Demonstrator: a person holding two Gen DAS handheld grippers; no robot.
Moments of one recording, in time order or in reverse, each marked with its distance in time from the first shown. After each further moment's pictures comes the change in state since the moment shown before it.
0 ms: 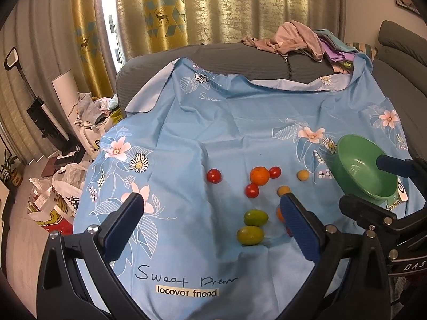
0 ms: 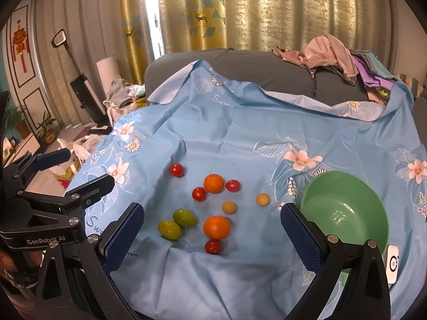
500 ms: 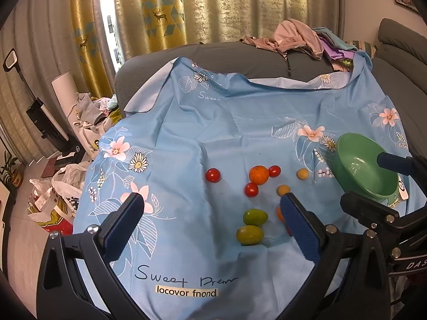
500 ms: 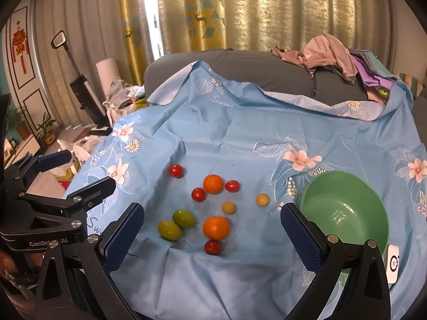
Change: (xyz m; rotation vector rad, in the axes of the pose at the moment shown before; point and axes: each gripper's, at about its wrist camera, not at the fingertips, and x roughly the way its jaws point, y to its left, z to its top) left arm 0.001 -0.001 0.001 0.004 0.004 0.002; right arm 0.000 -0.001 0.000 0.001 0.001 0.000
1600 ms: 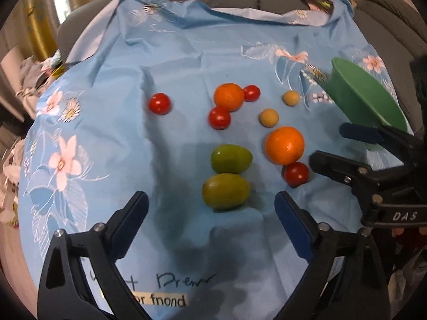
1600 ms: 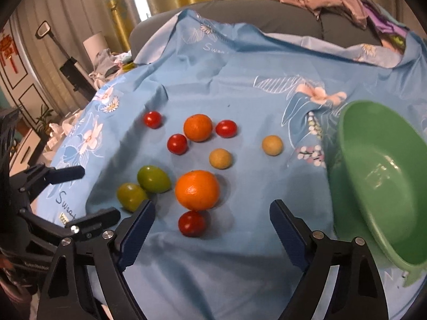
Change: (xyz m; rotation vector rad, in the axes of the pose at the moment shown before) left arm 0.109 -0.028 -0.063 0.105 0.271 -0.209; right arm 0.103 -0.040 -0.059 0.074 0.169 0.074
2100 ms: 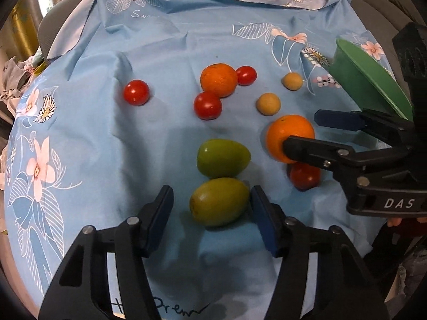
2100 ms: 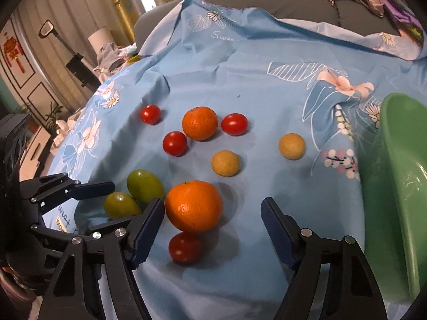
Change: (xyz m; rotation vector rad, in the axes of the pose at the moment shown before) left arm 0.038 -0.001 0.006 0.026 0.073 -0.039; right arm 0.038 -0.009 0.010 -0.003 0.044 0.084
